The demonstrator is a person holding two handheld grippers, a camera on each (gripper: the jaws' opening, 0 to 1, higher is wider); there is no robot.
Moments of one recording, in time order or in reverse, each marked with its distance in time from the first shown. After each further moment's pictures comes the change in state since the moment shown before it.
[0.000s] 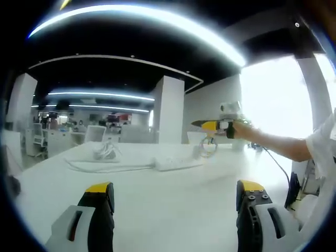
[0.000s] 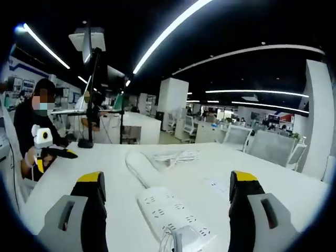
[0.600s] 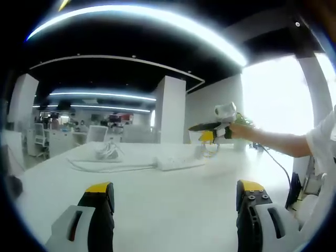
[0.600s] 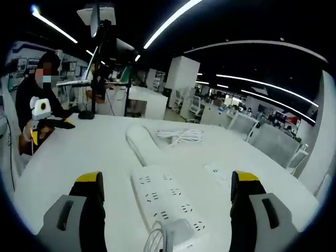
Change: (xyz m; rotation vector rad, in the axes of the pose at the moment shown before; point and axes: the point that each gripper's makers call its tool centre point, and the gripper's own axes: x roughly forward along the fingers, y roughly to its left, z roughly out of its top) left arm -0.004 0.004 0.000 0.000 -0.001 0.014; right arm 0.023 0.000 -0.033 -0.110 0.178 0.060
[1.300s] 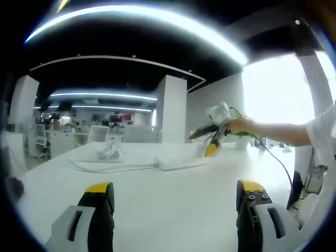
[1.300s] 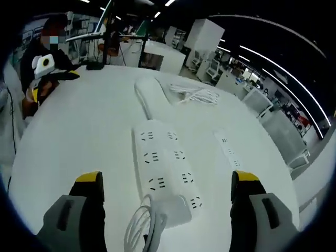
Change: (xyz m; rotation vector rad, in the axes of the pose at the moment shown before) left arm 0.002 0.003 0.000 0.007 0.004 0.014; right arm 0.007 0.008 -0.054 -0.124 0.327 0.109
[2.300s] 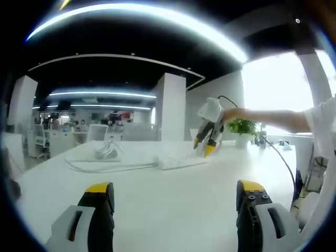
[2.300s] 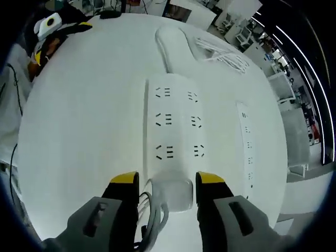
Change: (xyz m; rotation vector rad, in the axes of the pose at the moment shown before) left arm 0.013 -0.002 -0.003 0.008 0.021 -0.005; right arm 0.000 0.017 -0.048 -0.219 0.460 0.141
